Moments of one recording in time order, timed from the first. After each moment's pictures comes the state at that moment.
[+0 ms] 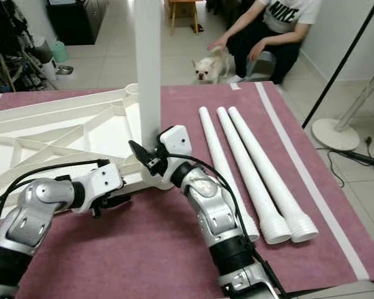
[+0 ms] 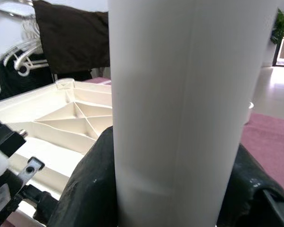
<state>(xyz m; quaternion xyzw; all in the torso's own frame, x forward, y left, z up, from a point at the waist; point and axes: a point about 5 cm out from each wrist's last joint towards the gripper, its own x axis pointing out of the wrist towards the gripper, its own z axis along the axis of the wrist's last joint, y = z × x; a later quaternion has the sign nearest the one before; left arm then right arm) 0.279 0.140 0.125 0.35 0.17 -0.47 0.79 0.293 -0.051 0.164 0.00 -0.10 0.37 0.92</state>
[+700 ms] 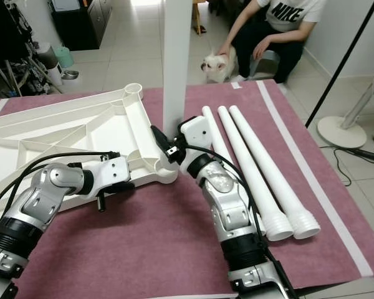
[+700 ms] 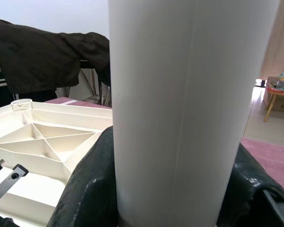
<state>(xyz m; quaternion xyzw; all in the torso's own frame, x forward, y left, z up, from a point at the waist) 0.306 0.136 0.123 0.38 0.17 -0.50 0.76 0.301 -0.077 0.182 -0.01 -0.14 0.30 0.94</state>
